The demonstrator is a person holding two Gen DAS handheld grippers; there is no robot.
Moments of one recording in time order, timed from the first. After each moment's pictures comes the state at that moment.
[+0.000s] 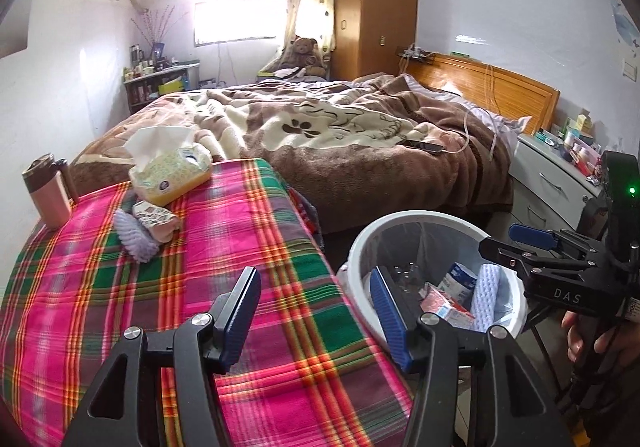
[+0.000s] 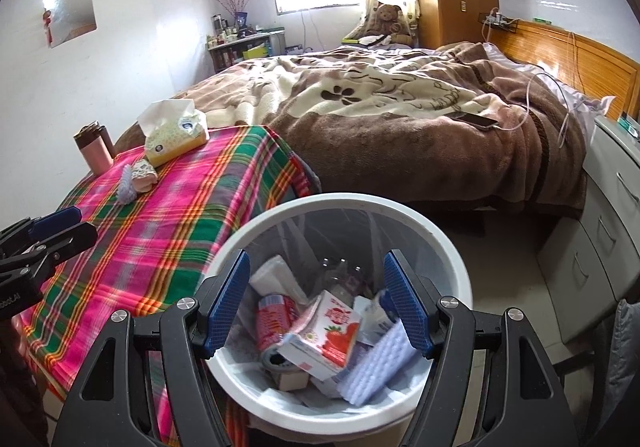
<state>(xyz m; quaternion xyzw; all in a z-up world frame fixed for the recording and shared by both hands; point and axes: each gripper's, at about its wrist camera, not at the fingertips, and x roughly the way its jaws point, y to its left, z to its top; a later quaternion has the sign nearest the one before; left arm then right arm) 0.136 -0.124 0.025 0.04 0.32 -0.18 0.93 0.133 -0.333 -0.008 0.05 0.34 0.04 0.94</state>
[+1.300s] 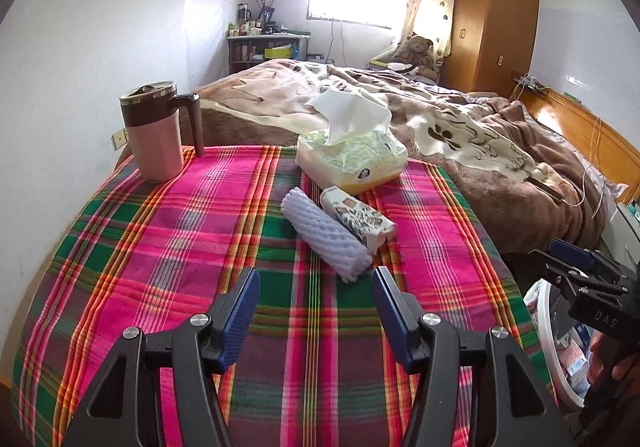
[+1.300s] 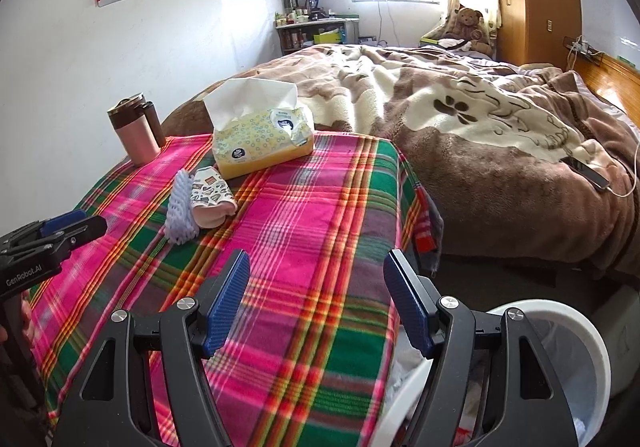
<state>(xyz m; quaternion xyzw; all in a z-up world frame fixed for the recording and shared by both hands) 0.246 0.058 0.000 -0.04 0.35 -0.03 0.94 0.238 -0.200 -0.013 0.00 0.35 0.14 0.93</state>
